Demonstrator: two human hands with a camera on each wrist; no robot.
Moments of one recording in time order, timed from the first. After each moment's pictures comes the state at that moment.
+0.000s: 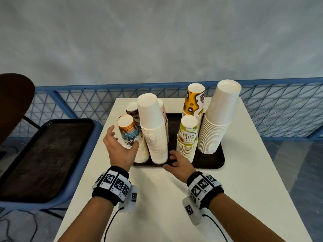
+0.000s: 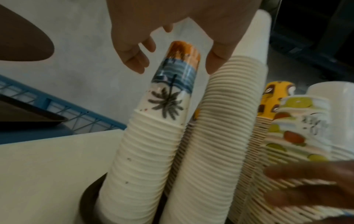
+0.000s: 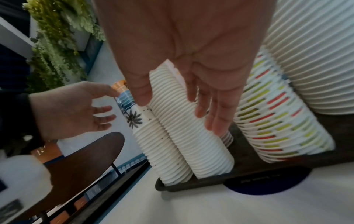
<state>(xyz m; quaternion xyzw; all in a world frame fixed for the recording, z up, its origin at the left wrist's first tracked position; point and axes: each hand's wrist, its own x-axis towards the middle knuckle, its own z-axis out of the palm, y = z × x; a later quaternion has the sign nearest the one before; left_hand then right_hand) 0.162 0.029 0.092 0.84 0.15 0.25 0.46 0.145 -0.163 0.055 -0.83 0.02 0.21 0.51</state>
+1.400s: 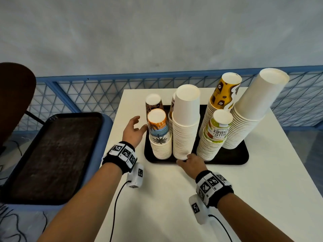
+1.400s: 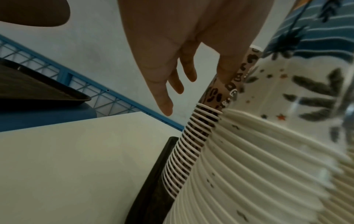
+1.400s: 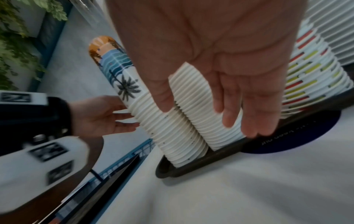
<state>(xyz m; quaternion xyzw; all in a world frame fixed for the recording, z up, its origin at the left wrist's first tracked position) 0.247 0.103 0.056 0.82 0.14 0.00 0.55 0.166 -0.106 0.012 -0.86 0.16 0.21 0.43</state>
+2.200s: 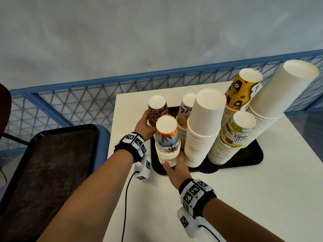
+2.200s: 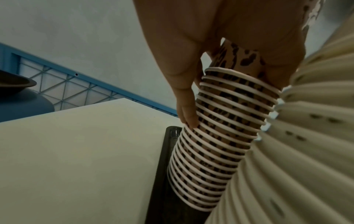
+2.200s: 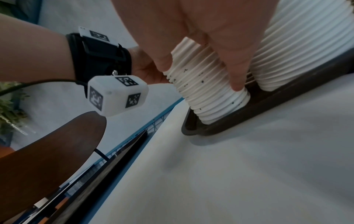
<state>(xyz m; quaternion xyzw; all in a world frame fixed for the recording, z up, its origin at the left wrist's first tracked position) 0.329 0.104 0.042 0.84 -0.03 -0.10 0.53 0.188 -0.008 -0.017 -0.80 0.15 0.03 0.58</state>
